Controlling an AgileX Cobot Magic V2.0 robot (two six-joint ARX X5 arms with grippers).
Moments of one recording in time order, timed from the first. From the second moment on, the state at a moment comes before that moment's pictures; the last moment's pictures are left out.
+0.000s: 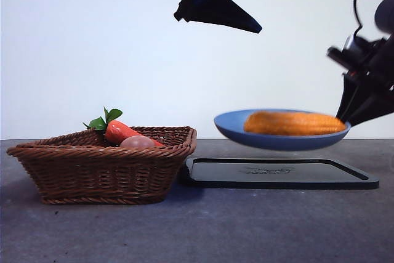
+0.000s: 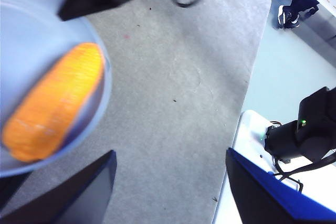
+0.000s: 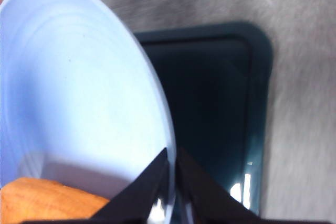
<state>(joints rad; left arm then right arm) -0.78 1.66 1.49 -0.59 0.55 -0.05 -0.04 1.75 1.20 -0.54 -0.59 0.19</state>
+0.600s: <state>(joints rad) -0.78 1.66 1.49 -0.59 0.55 -0.05 -0.03 1.91 1.25 -0.54 -0.58 0.21</state>
